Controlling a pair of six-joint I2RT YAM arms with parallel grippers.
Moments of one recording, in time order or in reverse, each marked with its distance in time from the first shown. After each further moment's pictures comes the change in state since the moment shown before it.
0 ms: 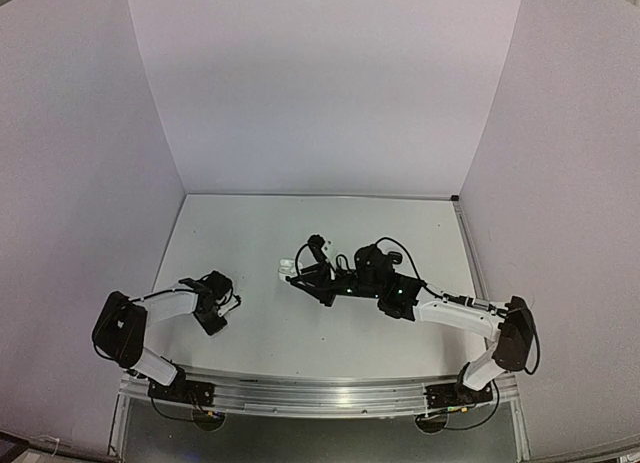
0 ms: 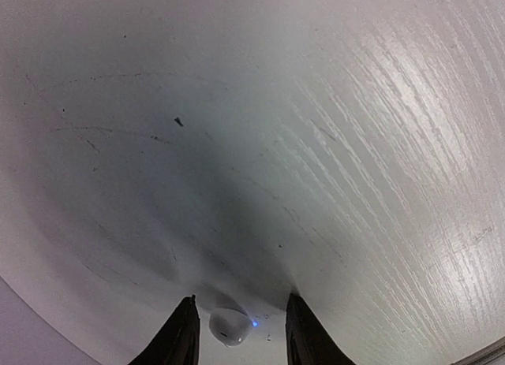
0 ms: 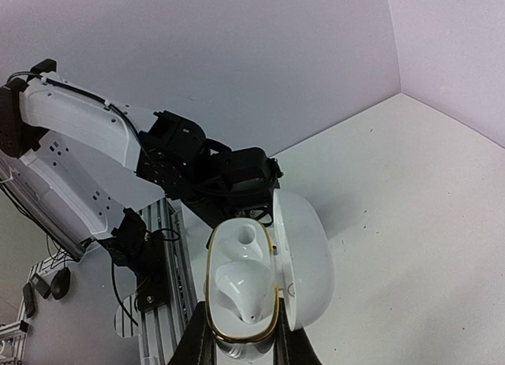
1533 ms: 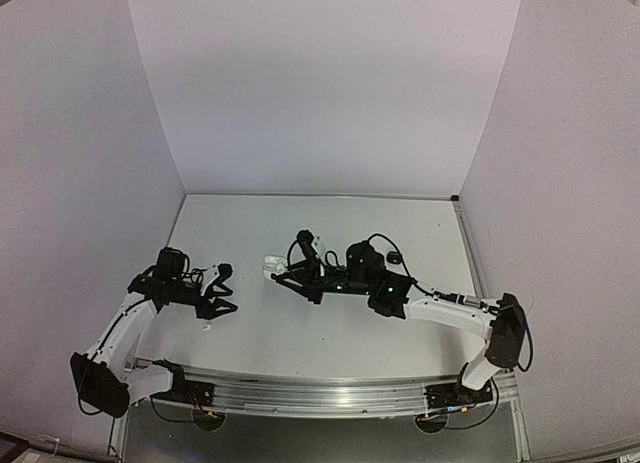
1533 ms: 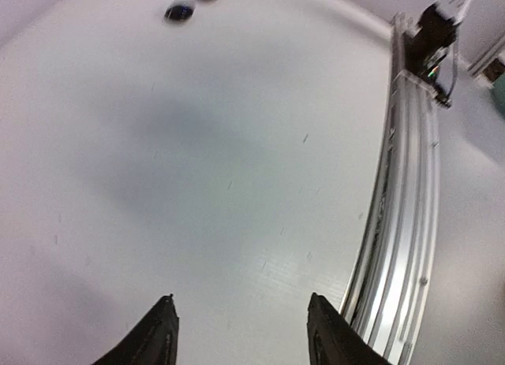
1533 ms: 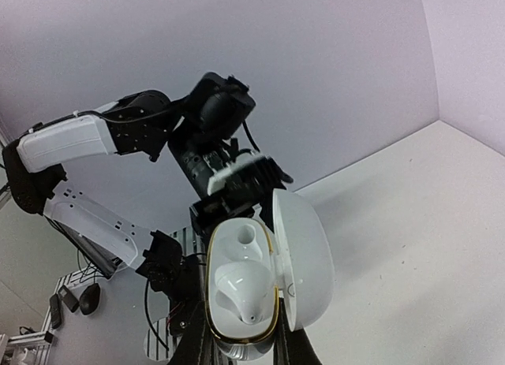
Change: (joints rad) left arm 0.231 -0.437 0.135 -0.061 0.994 0.279; right arm 0.029 0.073 0.099 0.075 -0.056 0.054
